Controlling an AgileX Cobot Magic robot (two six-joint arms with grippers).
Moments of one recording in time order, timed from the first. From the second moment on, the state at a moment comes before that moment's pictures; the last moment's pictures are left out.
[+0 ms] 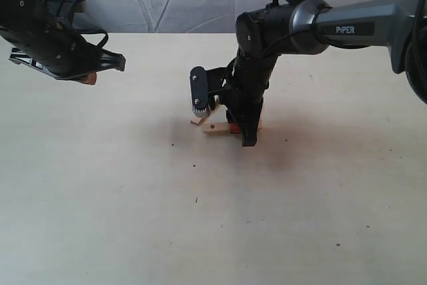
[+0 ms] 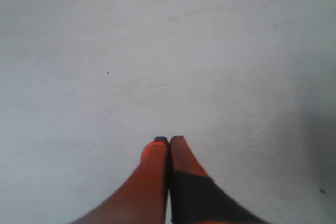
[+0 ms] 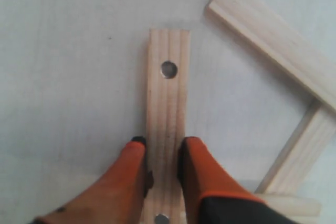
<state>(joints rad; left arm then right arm) -0.11 1.75 -1.17 0.06 0.57 -0.20 0.56 2.22 -1.59 0.08 0.82 -1.18</state>
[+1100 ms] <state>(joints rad) -0.18 2.01 -1.17 -0.42 0.32 -0.20 0.56 2.22 -1.67 0.08 0.84 -0.84</state>
